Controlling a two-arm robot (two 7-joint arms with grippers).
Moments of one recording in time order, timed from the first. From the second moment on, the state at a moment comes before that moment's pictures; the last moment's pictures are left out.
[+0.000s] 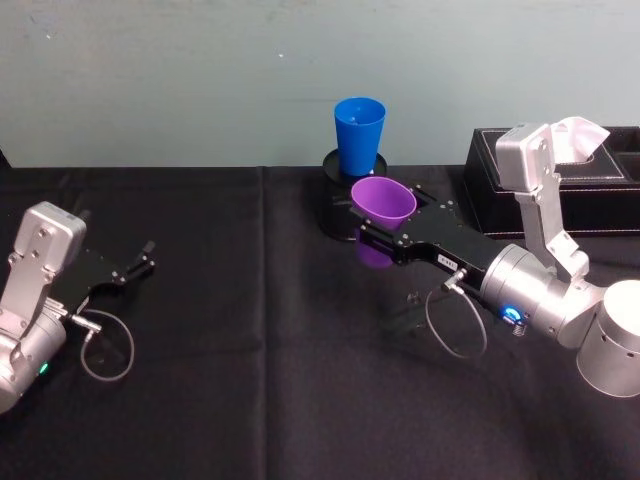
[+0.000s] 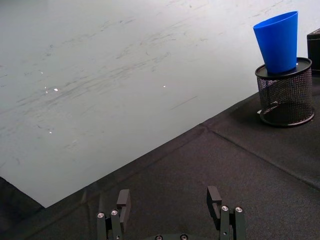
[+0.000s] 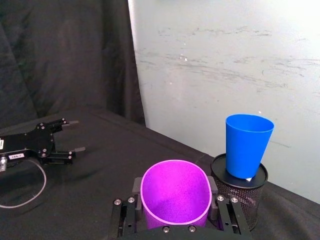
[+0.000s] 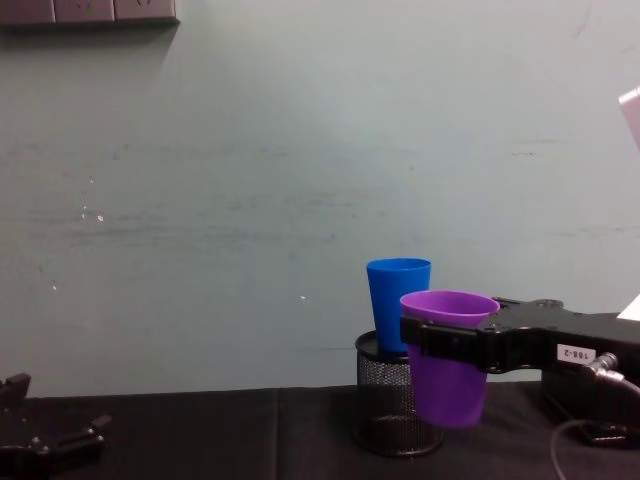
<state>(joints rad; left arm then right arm) -0.20 0.60 0.45 -1.41 -0.25 -0.12 0.03 0.31 0.39 -0.37 -1.48 0.39 0.07 0.46</state>
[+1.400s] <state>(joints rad) -0.20 0.60 0.45 -1.41 -0.25 -0.12 0.03 0.31 0.39 -0.37 -1.48 0.39 0.07 0.46</state>
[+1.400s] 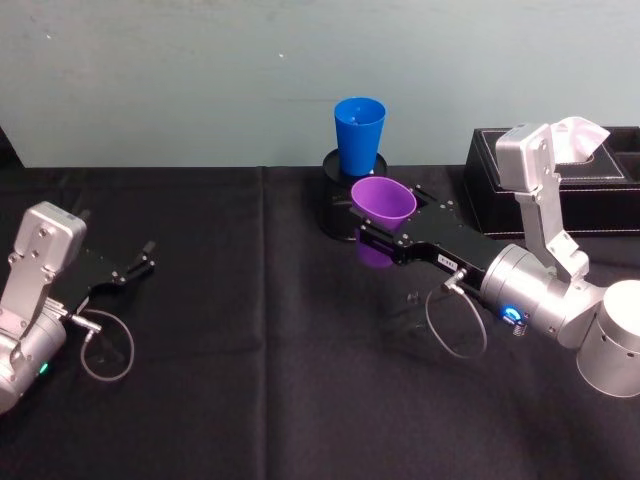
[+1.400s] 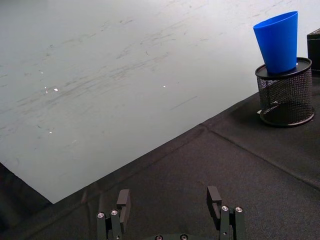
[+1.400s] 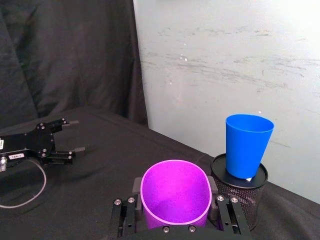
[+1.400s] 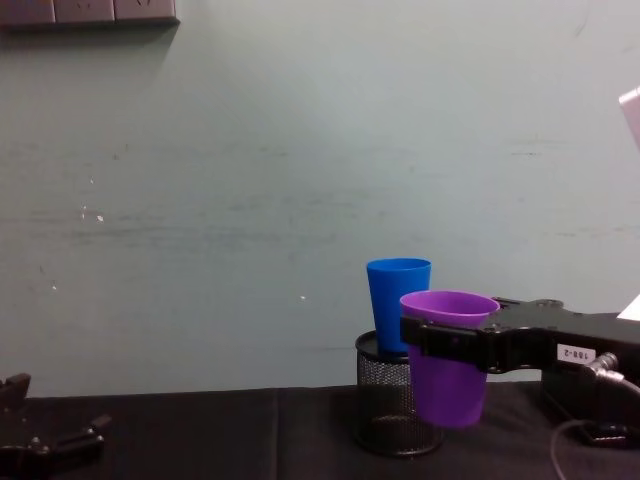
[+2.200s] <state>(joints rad) -0.20 0.60 0.45 -1.41 -0.25 -0.12 0.03 0.31 0.39 -0.37 -1.48 0.39 0.07 0.46</state>
